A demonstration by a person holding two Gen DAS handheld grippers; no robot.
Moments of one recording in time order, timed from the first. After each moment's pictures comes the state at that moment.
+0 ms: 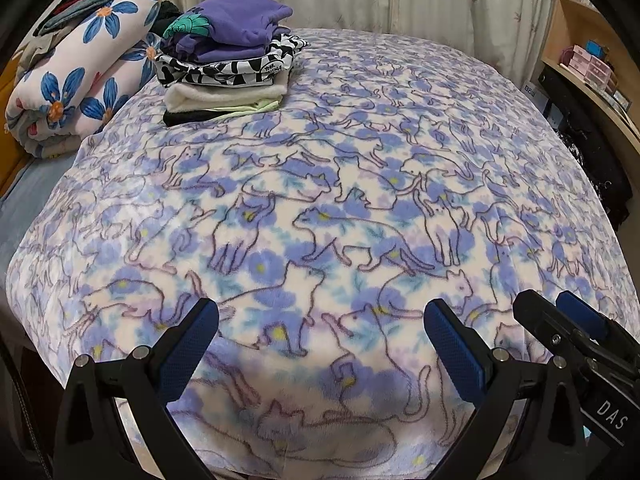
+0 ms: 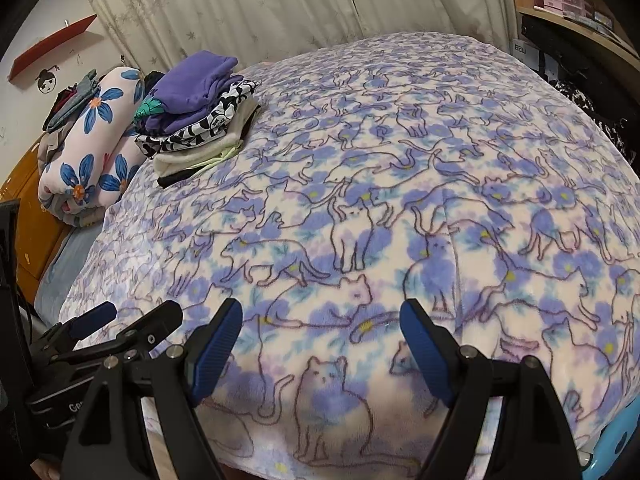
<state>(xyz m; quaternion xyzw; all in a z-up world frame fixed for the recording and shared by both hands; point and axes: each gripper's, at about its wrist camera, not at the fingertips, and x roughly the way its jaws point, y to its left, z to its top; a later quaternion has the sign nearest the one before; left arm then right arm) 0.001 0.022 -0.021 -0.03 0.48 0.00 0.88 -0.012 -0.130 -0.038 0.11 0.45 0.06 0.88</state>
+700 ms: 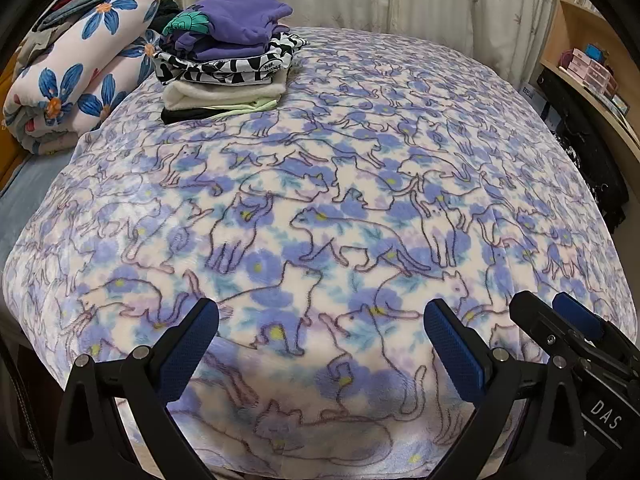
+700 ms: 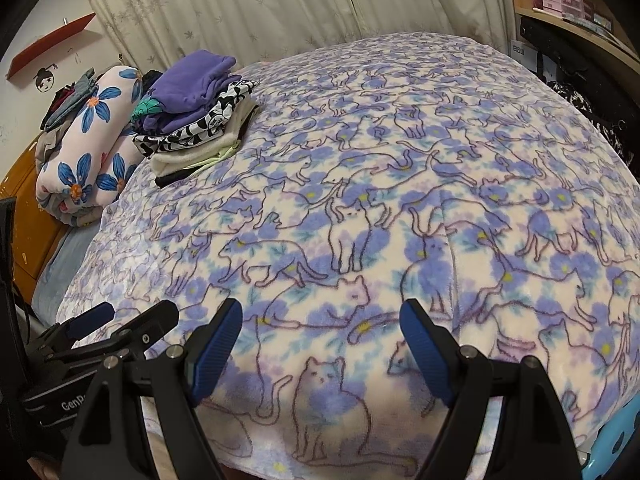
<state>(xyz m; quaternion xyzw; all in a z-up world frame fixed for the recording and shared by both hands) 0.002 0.023 -0.020 -0.03 0.48 0.00 0.87 -0.013 -0.131 -0.039 0.11 0.45 0.06 0.88</state>
